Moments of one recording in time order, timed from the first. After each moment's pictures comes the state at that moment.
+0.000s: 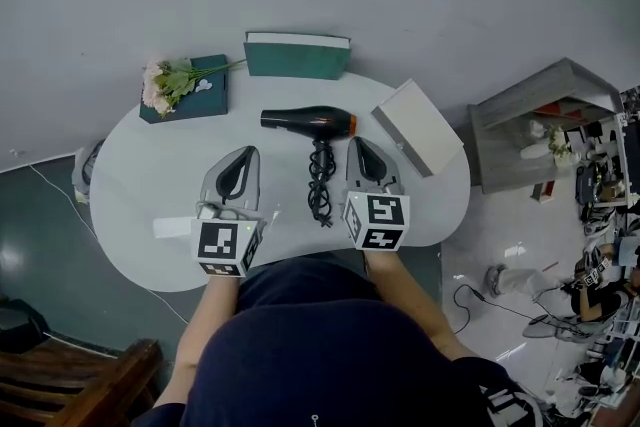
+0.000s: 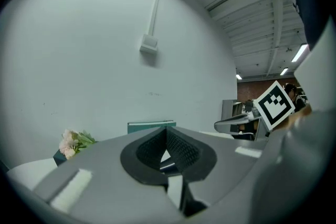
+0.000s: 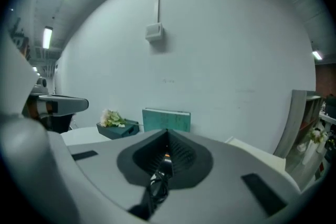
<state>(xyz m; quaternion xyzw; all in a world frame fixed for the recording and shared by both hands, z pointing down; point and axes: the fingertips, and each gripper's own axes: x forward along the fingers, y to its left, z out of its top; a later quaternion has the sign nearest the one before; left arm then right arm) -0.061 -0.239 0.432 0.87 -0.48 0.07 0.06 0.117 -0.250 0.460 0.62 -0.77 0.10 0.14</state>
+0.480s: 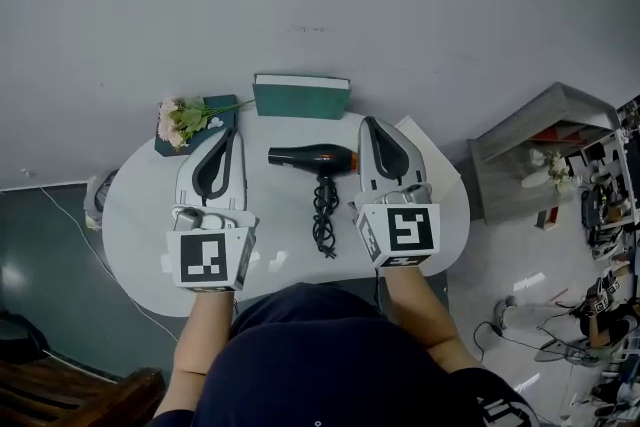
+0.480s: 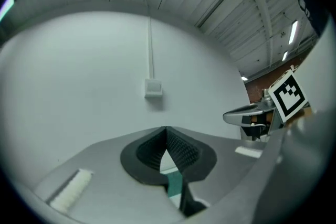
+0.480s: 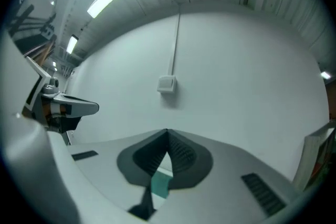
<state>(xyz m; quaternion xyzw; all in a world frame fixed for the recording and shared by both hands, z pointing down) -0.081 -0.256 0.277 0.84 -0.54 0.00 -0.06 0.095 -0.265 0.283 0.59 -0.80 -0.08 0.03</state>
